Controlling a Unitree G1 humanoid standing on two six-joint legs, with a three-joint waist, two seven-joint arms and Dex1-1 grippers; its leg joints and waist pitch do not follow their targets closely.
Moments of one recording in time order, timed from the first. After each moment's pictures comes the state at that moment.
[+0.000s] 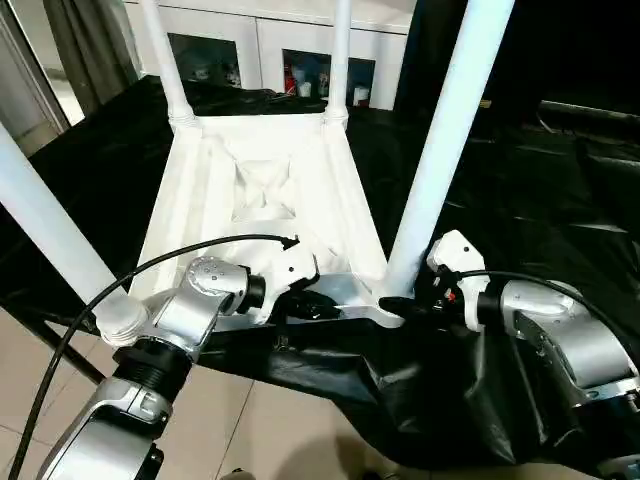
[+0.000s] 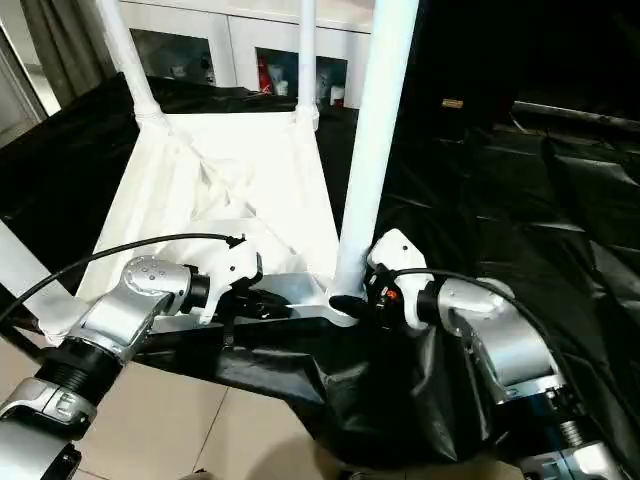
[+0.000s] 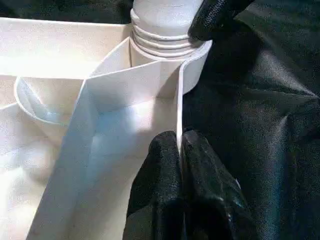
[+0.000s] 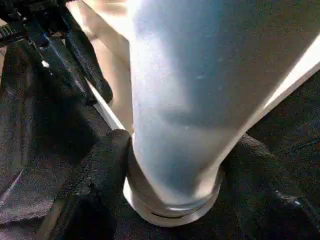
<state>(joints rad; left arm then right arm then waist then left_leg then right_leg) -0.58 0.30 -0.29 0.54 0.02 0.12 -1.19 -0.34 -0.50 0.18 0.10 0.18 0.42 0.89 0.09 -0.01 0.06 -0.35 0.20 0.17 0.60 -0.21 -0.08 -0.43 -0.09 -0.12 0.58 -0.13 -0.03</state>
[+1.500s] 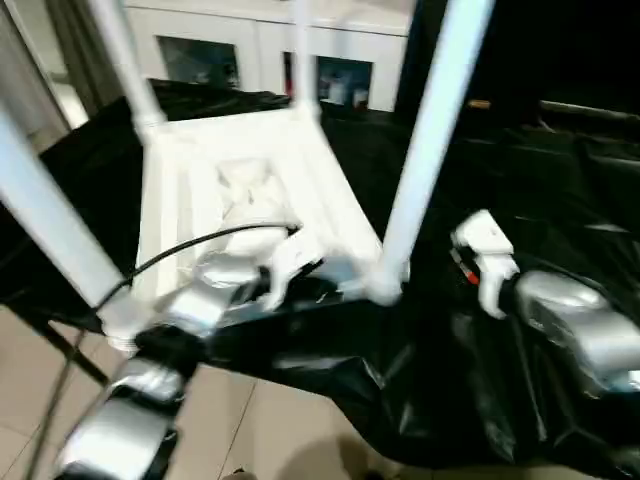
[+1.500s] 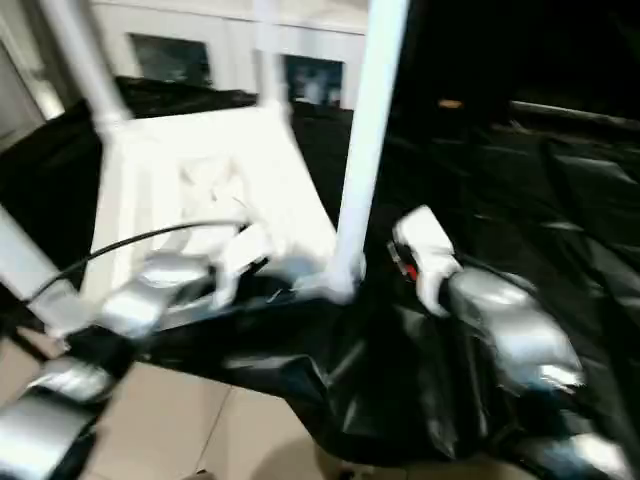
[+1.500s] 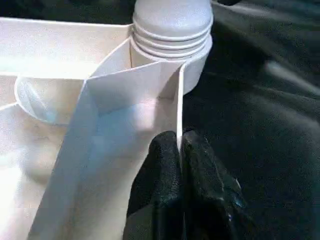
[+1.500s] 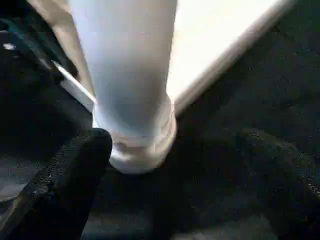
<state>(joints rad) -0.63 0.29 -0.28 0.65 0.00 0.08 -1.19 -0.34 -0.58 0.13 0.06 0.19 0.49 0.89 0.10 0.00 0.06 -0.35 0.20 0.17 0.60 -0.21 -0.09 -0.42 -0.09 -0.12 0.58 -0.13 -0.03</state>
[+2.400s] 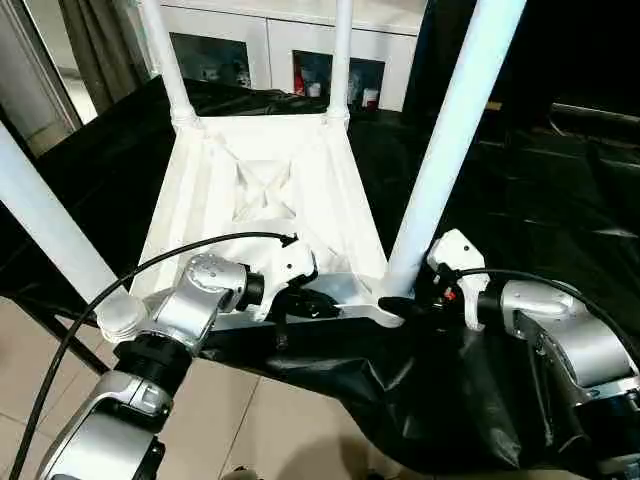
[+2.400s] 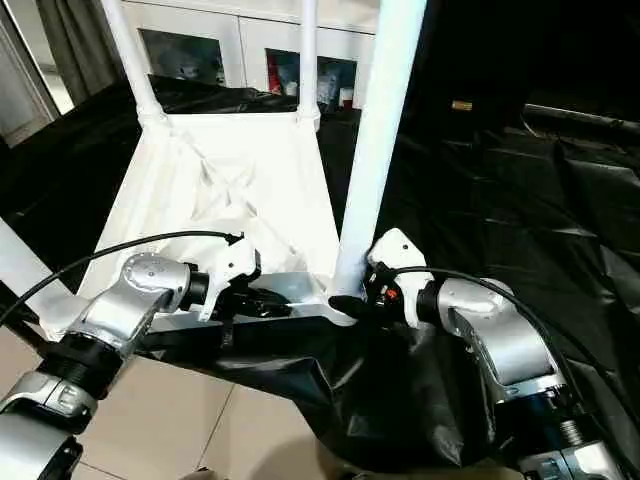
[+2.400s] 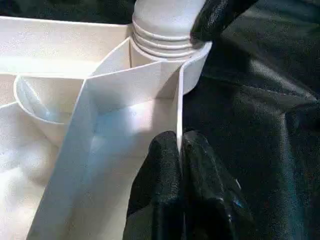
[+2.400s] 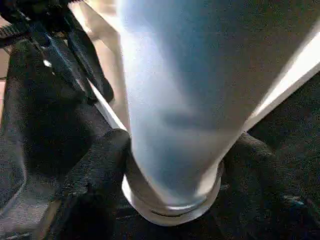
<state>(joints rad) -0.61 0.30 -0.29 0.59 0.00 0.11 -1.22 -0.35 -0.51 0.18 0.09 0.19 0.44 0.92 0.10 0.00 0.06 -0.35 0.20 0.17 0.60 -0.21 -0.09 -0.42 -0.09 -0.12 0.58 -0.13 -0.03</state>
